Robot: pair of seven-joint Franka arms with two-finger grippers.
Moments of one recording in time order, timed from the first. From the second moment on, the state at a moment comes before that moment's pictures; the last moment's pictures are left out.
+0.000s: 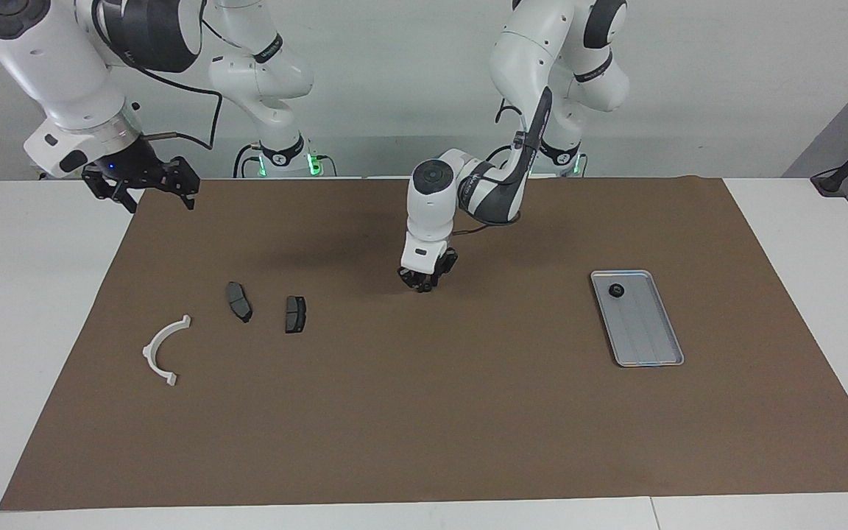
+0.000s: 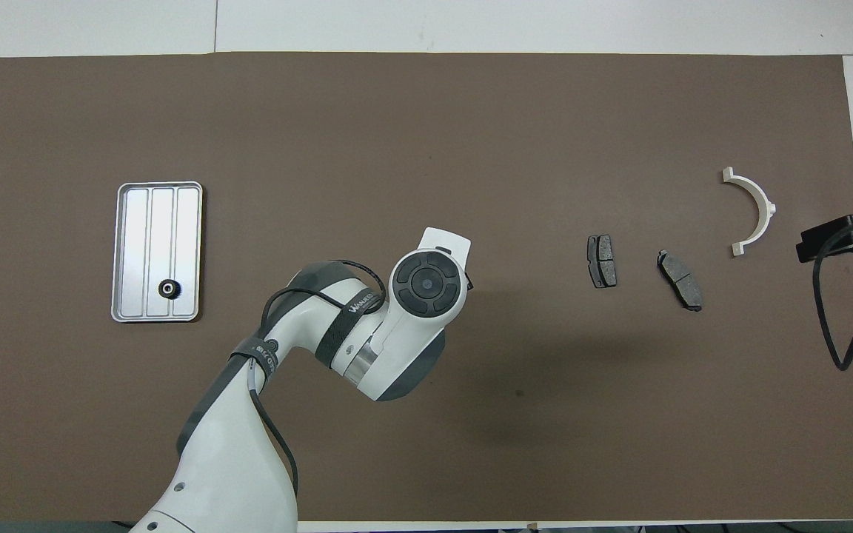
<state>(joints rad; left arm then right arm) -0.80 0.43 0.04 -1.85 -0.04 2.30 -1.13 0.01 -0.02 -0.10 -1.66 -0.04 1.55 -0.15</state>
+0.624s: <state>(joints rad) -0.80 0.42 0.05 -1.86 -0.04 2.30 -1.13 0.02 -0.02 -0.10 -1.66 -0.04 1.55 -0.15</state>
